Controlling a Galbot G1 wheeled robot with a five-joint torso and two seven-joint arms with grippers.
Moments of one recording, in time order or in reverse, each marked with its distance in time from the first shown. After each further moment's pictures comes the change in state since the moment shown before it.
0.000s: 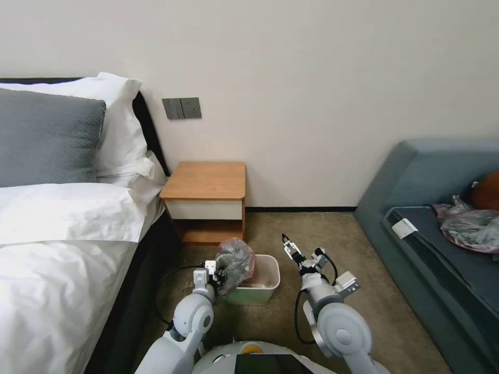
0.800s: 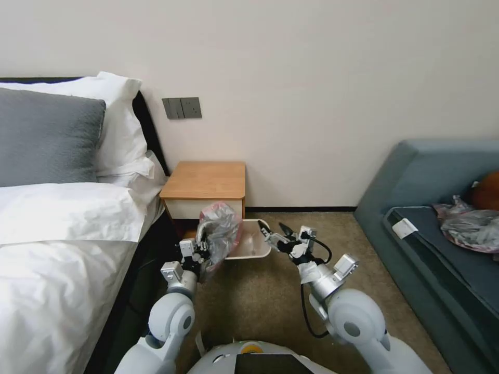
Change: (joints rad) left arm 0.052 0.033 -0.140 -0.145 0.039 -0.430 0.167; right arm 0.149 -0.270 -0.040 0.051 -0.083 -0.112 -0.417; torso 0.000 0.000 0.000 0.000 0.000
